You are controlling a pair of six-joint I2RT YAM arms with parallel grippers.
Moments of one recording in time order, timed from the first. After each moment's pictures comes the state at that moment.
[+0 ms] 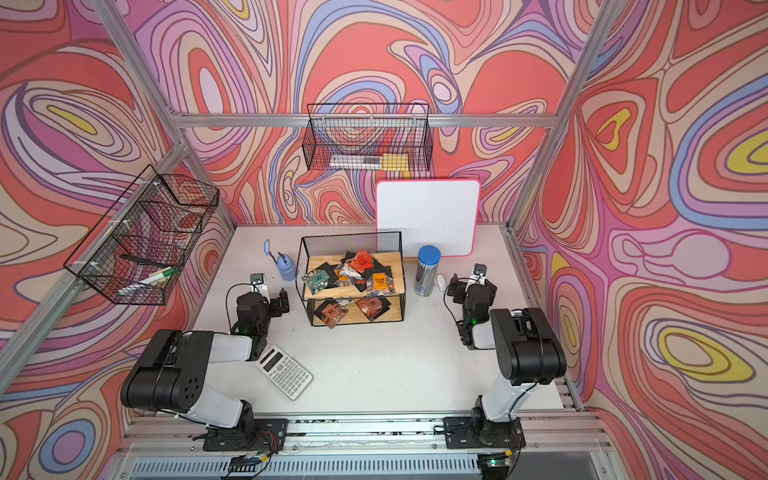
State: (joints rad) left arm -0.04 1.54 0.36 0.79 -0.24 0.00; right arm 0.01 1.70 0.45 0.98 0.22 0.07
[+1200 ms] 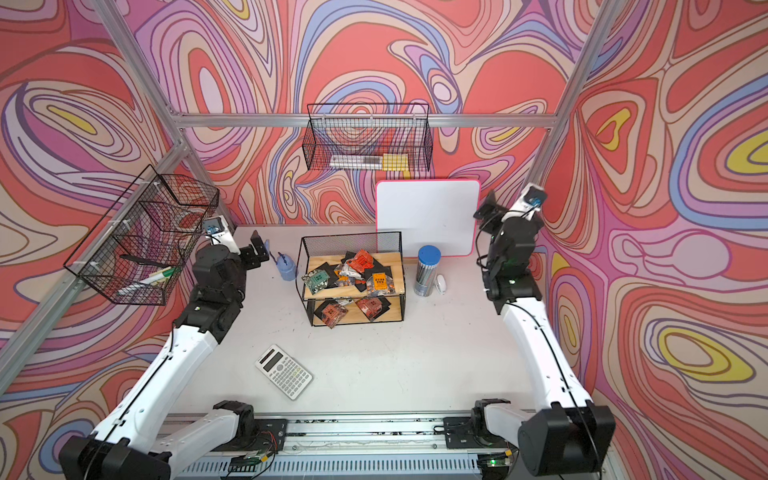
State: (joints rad) left arm -0.17 1.06 1.08 -0.18 -0.44 -0.18; right arm 0.02 1.21 1.33 0.00 0.38 0.32
